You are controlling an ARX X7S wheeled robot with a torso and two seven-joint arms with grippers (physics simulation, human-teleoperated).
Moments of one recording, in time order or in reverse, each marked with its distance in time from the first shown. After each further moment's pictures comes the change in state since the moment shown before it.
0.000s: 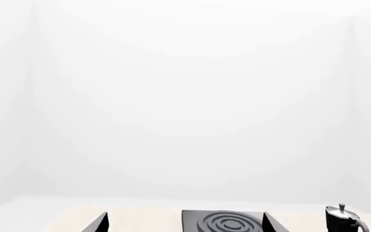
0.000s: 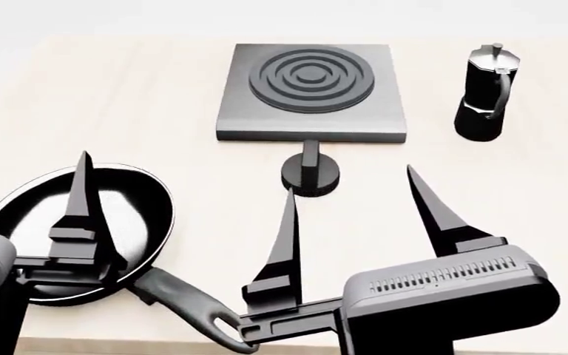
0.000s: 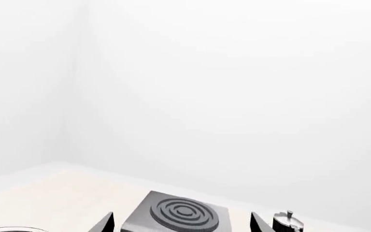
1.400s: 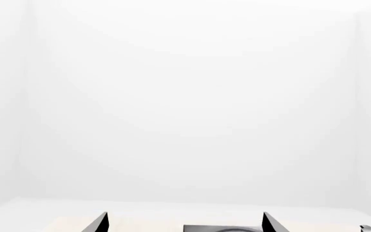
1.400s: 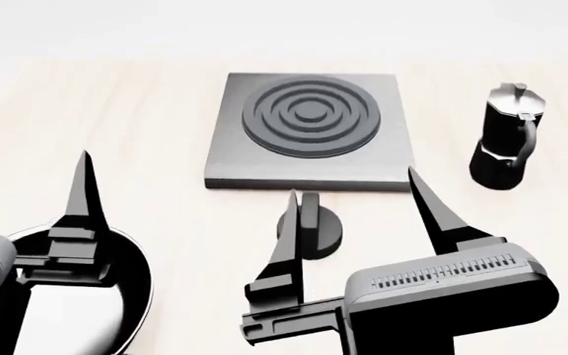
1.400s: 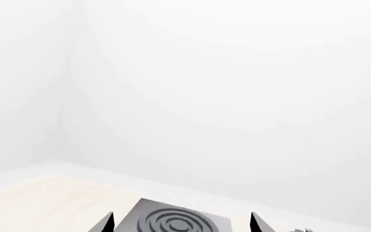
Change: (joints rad) left arm -0.007 -0.032 0.025 -0.006 -0.031 0.018 -0.040; right arm 0.008 0.020 -0.006 0.009 0.036 0.004 0.033
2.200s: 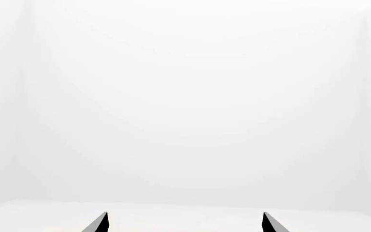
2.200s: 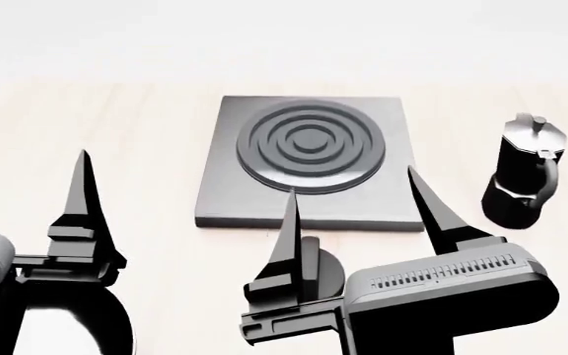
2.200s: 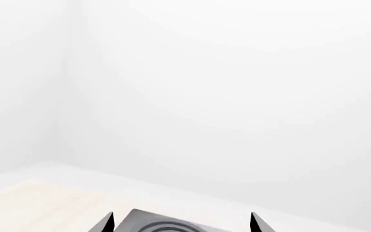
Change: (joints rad) left arm -0.005 -0.014 0.010 -0.003 -0.016 0.008 -0.022; right arm 0.005 0.012 -0.008 -0.001 0.016 -0.002 0.019
